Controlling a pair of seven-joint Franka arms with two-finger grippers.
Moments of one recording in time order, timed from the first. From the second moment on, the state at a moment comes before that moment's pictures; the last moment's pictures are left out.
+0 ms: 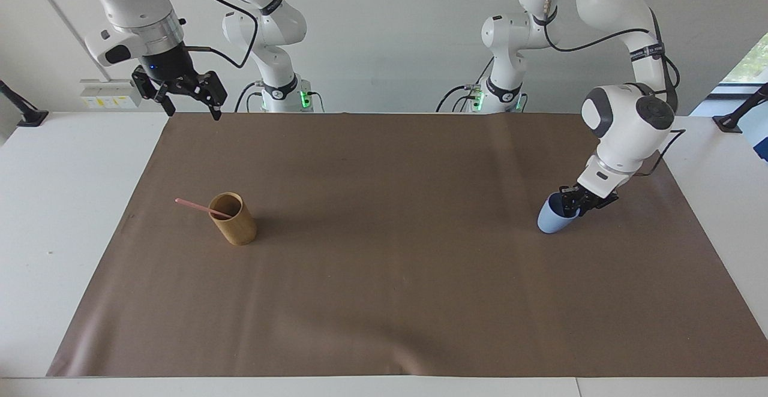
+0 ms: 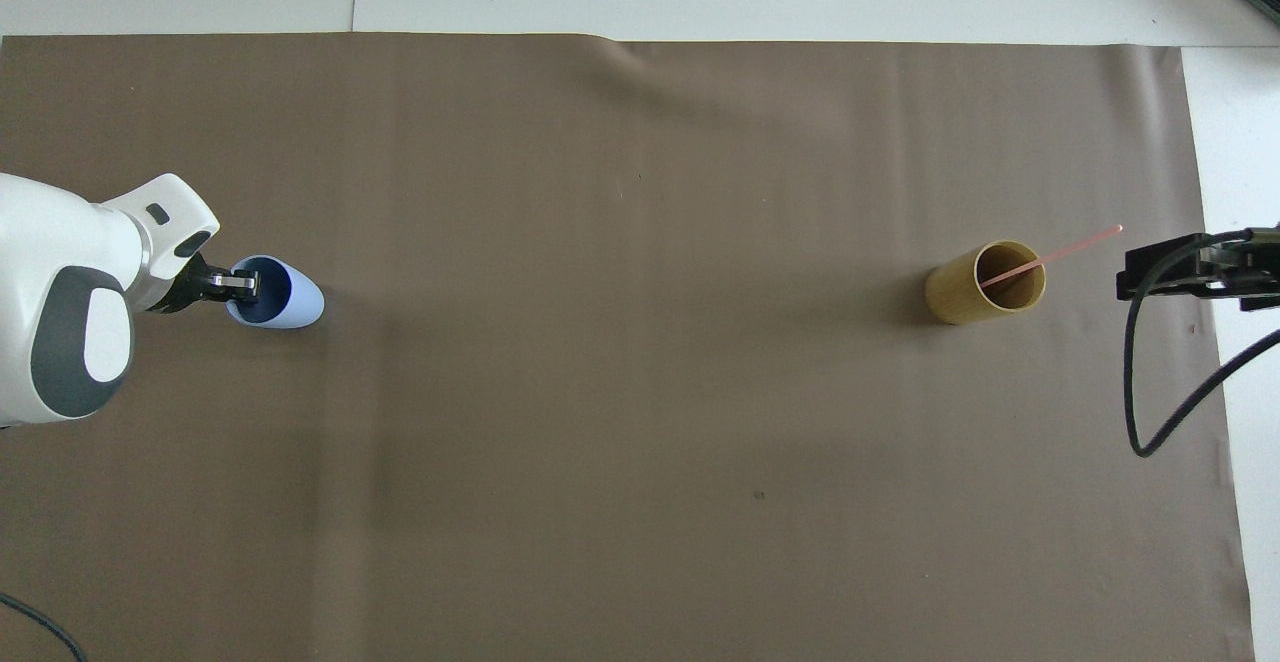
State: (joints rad) left arm -0.01 0.15 0.02 -2.06 -0.03 2.24 0.13; right arm 0.07 -0.05 -0.08 -1.58 -0.03 1.53 0.11
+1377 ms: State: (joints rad) left arm -0.70 0.19 -0.01 -2.02 -0.03 2.30 -0.52; right arm 0.07 -0.05 -0.08 -1.58 -0.03 1.53 0.11
